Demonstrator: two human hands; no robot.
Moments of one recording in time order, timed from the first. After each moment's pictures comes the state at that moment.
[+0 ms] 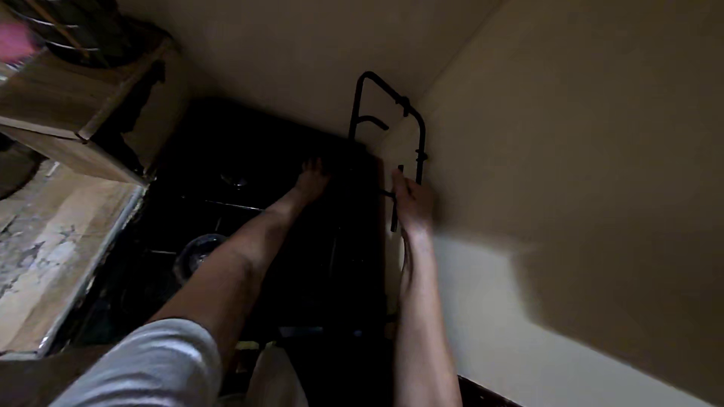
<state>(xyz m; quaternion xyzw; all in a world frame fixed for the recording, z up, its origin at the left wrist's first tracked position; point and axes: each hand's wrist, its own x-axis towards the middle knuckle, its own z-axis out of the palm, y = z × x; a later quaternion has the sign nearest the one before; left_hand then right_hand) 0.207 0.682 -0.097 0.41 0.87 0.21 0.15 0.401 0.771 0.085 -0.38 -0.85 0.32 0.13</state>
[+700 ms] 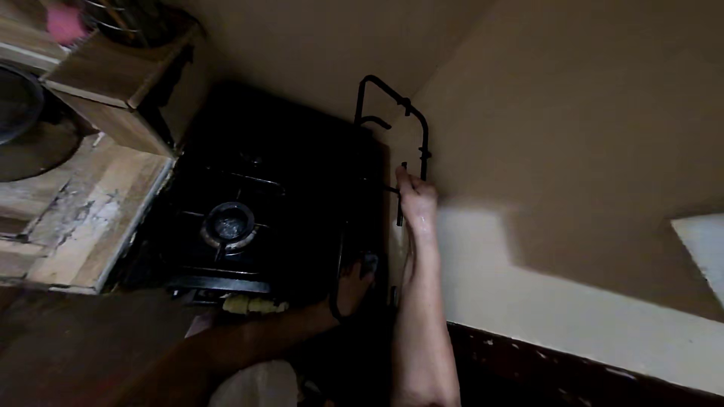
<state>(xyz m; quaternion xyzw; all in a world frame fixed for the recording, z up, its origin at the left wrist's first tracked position) 0.514 0.604 -0.065 0.40 0.79 0.29 0.36 0.446 0.751 0.082 -0.35 -0.88 0.29 0.14</state>
